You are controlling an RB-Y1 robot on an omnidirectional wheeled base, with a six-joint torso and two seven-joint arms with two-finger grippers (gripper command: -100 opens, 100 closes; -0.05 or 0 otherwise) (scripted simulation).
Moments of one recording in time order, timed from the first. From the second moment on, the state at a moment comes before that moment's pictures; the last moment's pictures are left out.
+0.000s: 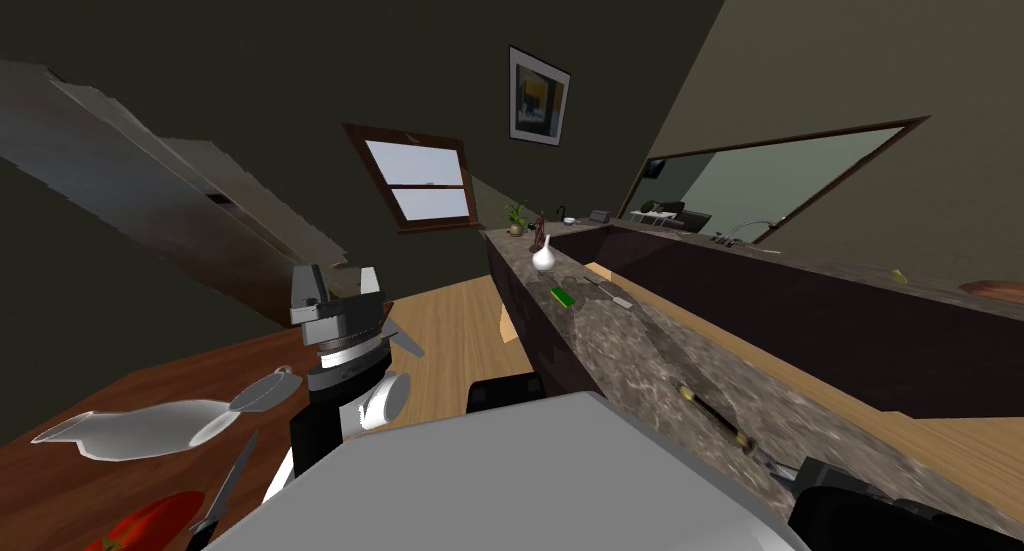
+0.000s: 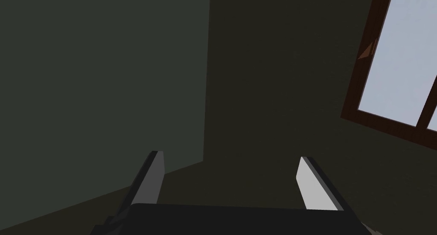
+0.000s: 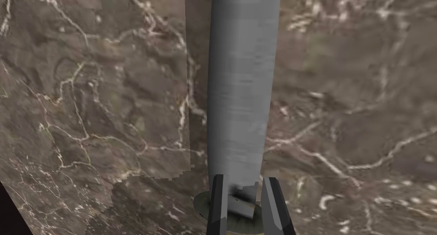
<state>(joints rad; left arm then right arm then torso) 0.48 0.03 0.02 -2.33 0.09 -0.62 -0.13 1.53 -1.40 -0.15 -1.62 0.42 -0.13 0.39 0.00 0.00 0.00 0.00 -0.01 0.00</state>
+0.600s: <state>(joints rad) 0.48 0.03 0.02 -2.33 0.09 -0.62 -0.13 1.61 -1.43 -0.25 -1.64 0.41 -0.17 0.38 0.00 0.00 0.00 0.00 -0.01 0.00</state>
